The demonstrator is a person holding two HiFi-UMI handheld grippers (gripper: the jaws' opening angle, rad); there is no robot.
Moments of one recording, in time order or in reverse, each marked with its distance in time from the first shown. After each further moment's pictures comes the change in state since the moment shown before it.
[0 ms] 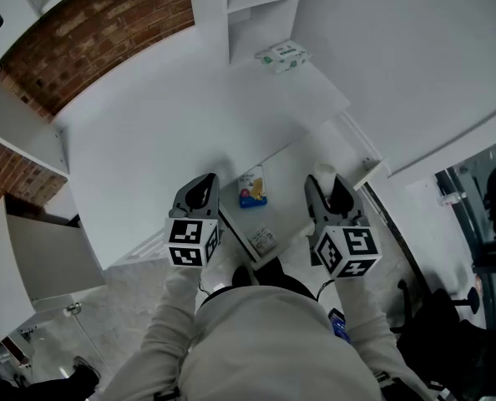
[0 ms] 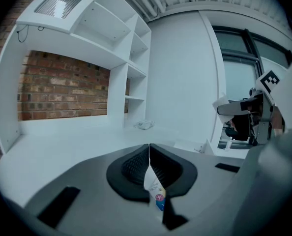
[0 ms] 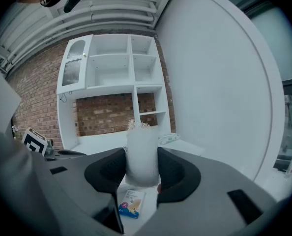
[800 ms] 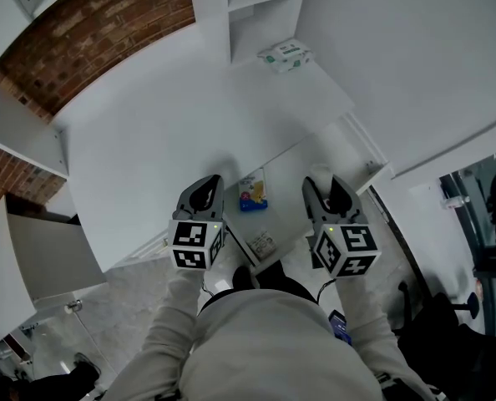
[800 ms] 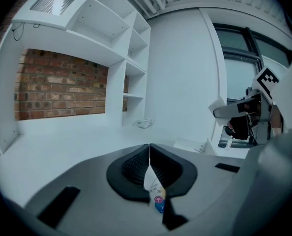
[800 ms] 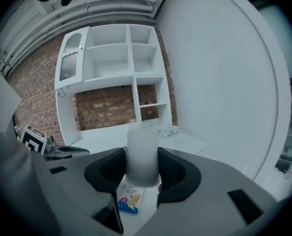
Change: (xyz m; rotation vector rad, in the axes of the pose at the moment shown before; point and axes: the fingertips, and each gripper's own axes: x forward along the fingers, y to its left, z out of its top) left arm 0.019 -0.004 -0.001 0.006 0.021 -0.003; right arm 0.025 -0.006 -0.012 0.001 0.098 0.024
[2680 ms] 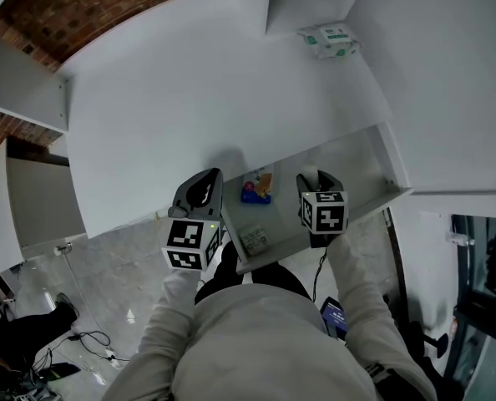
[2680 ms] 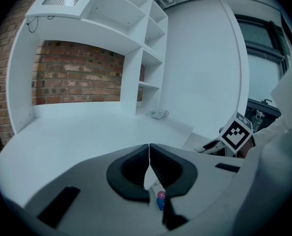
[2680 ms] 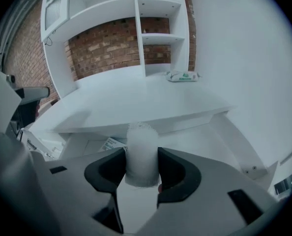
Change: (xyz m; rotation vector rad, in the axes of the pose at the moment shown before) left arm 0.021 0.020 -0.033 -0.122 0.105 0.173; right arm 0.144 -0.049 -0.158 -0.152 0.549 0.113
